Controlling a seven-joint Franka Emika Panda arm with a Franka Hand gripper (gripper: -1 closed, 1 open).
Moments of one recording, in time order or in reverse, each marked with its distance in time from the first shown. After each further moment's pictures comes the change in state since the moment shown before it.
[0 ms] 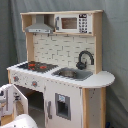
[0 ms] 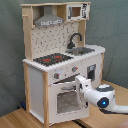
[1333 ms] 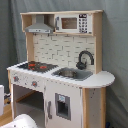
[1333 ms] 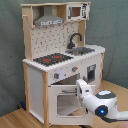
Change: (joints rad) arm 0.022 0.011 0.001 0.190 -0.017 -0.343 0.045
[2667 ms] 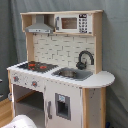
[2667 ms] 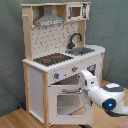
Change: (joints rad) arm 0.090 0.002 -0.134 0.007 -0.068 -0.075 -0.100
